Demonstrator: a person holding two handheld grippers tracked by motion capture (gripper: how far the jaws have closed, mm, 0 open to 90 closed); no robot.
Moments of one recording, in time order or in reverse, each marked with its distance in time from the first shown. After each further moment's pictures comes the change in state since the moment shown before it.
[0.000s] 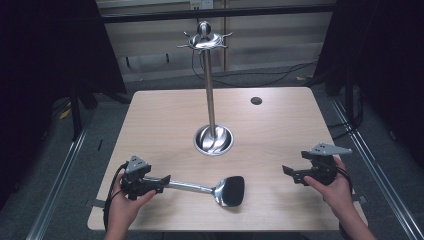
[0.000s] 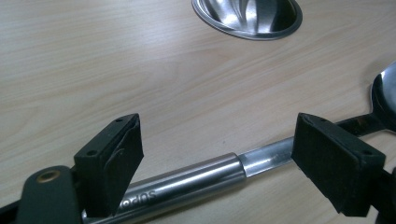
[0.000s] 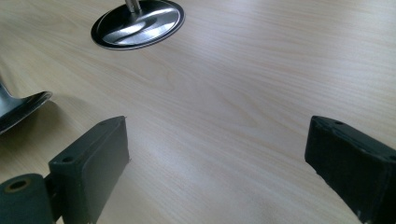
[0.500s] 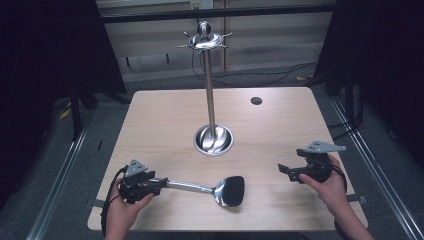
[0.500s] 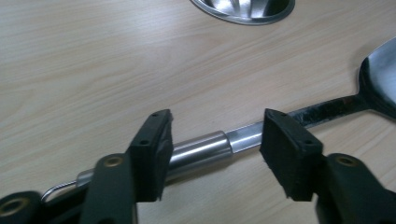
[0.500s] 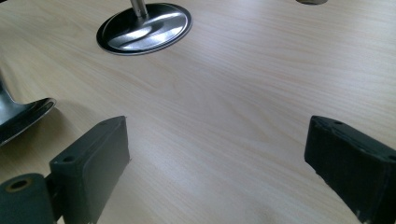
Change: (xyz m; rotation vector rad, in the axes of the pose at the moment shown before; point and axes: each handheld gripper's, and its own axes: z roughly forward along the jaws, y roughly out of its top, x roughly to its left) left arm -0.007 -0.005 -0.011 0.044 0.010 0.025; right arm 0.005 0.007 0.010 -0.003 0.014 -0.019
